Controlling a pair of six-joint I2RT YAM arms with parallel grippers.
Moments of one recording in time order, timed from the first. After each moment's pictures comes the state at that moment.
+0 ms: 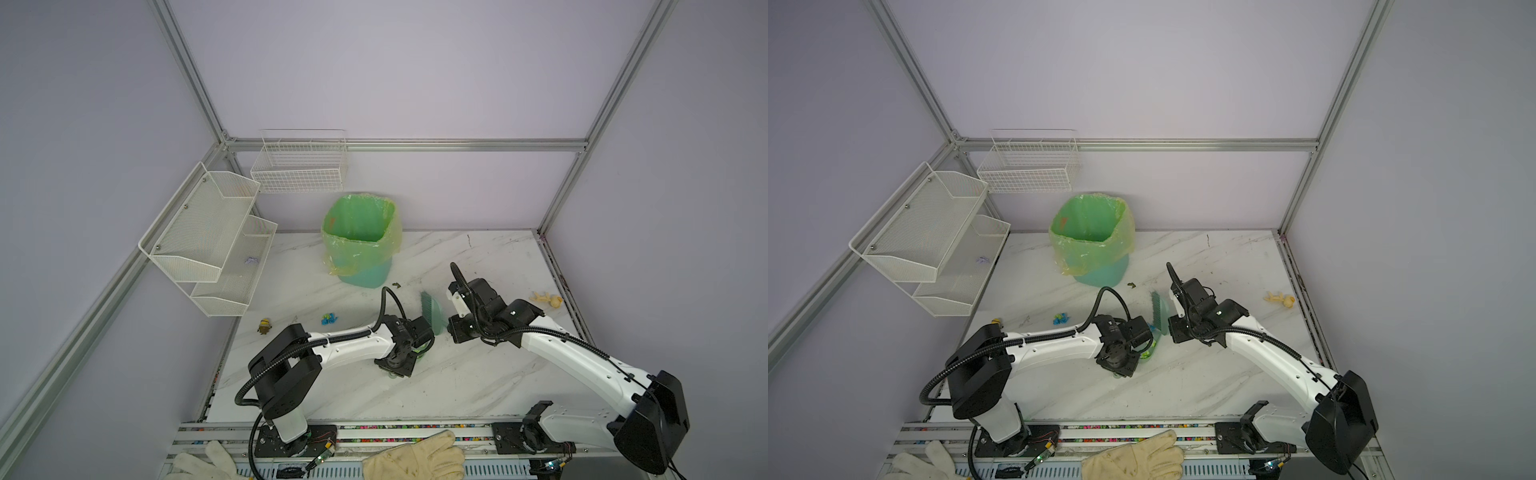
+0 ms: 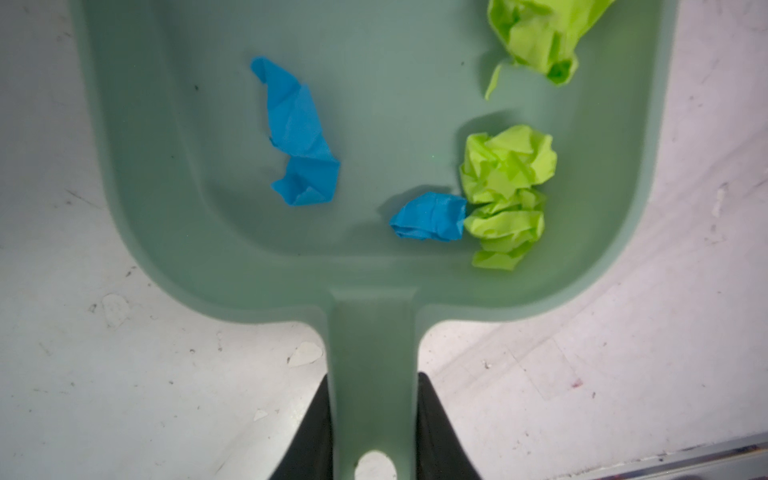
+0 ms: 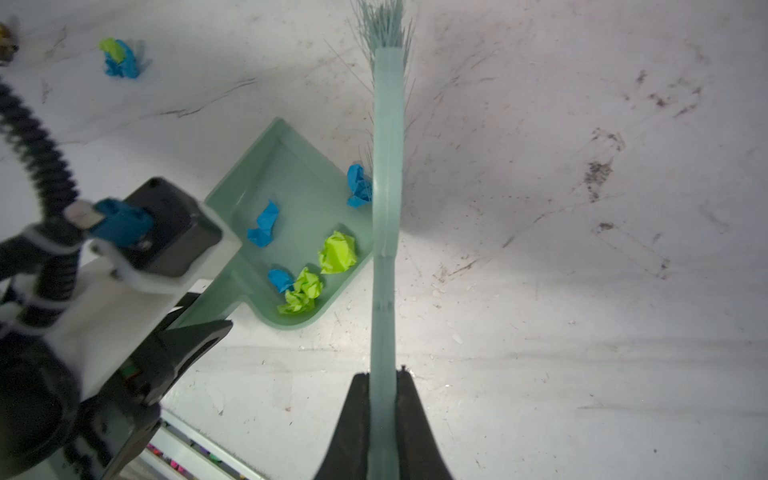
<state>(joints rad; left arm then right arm) -1.00 1.71 1.14 -0.91 -0.08 -0.64 0.71 1.23 0.99 -0.76 -0.09 0.35</state>
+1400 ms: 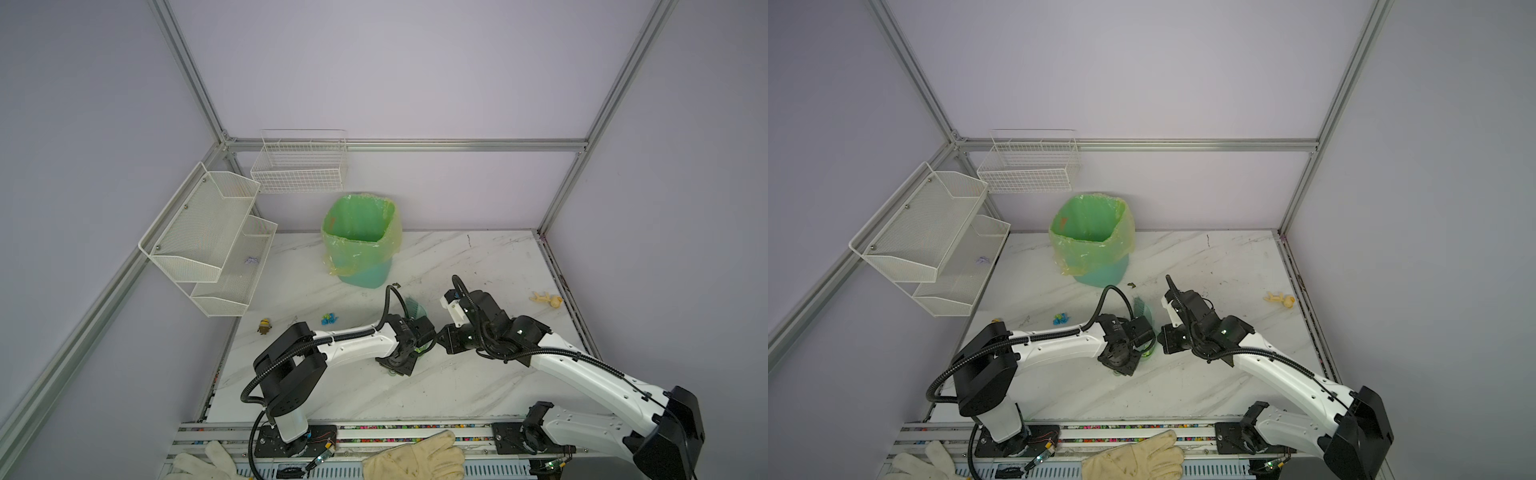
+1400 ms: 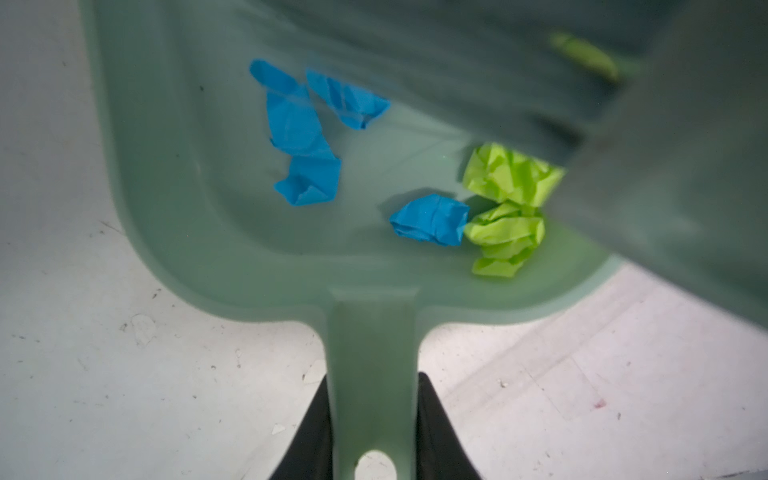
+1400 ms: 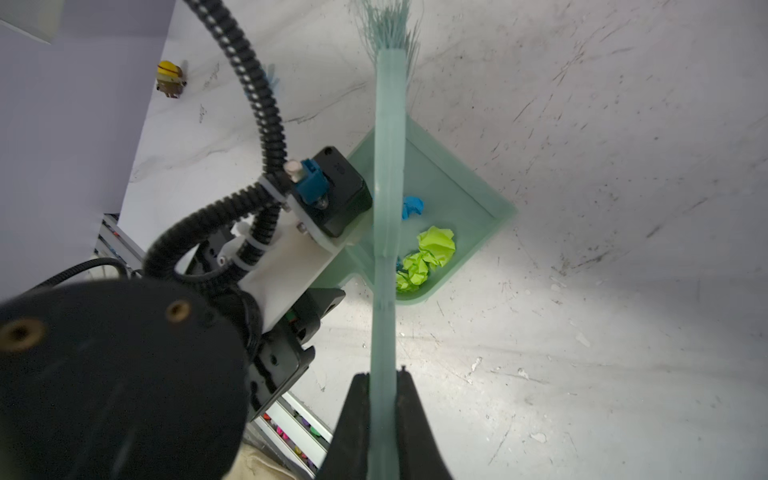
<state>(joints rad) -1.00 1.74 1.16 -0.92 -0.13 -0.60 0.77 1.09 0.89 -0.63 -0.20 0.54</state>
